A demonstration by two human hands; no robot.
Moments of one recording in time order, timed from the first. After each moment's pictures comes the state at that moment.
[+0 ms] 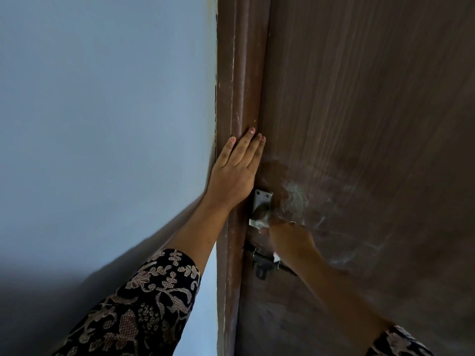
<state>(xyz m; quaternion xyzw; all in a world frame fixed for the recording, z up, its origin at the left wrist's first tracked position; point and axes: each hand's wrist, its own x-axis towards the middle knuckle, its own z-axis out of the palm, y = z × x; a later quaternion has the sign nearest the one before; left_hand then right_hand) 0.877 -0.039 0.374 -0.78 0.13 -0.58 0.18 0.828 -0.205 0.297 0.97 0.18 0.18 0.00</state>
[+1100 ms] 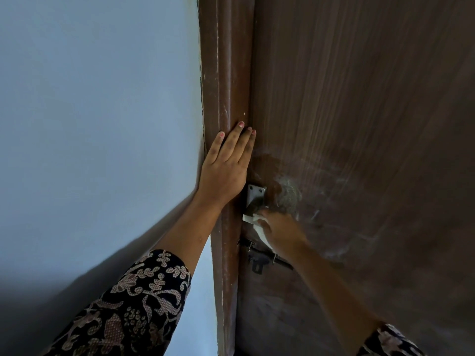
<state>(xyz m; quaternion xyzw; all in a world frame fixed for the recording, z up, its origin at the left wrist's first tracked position) 0.879 -0.040 0.372 -0.77 0.12 -0.59 0.19 0.832 -0.204 0.298 0.94 0.19 0.11 -0.25</state>
